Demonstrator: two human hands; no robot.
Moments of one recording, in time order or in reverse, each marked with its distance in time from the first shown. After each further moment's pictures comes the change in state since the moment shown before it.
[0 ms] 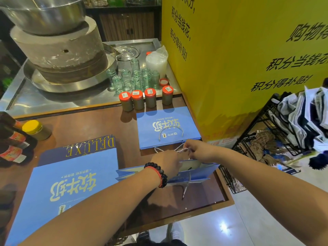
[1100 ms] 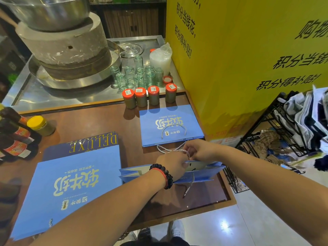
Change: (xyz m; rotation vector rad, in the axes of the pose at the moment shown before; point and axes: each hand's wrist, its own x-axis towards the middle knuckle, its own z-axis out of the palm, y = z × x) left_hand 0.001 0.005 0.015 -0.155 0.066 0.000; right_hand 0.007 0.000 0.000 -0.039 -0.111 -0.029
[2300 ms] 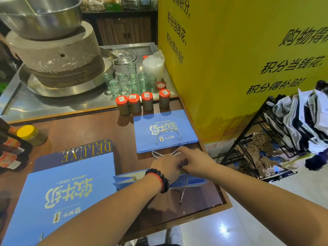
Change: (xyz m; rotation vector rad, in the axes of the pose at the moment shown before) left_hand 0.009 0.004 -0.001 0.030 -0.057 -0.115; right_hand -0.011 0.001 0.034 -0.280 0.337 0.025
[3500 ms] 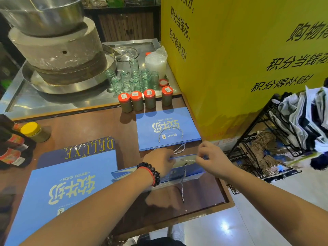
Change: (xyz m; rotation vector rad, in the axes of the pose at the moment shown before) left_hand 0.002 -0.037 -0.006 -0.111 0.115 -0.001; right_hand -0.022 0.035 -0.006 0.304 0.308 -0.112
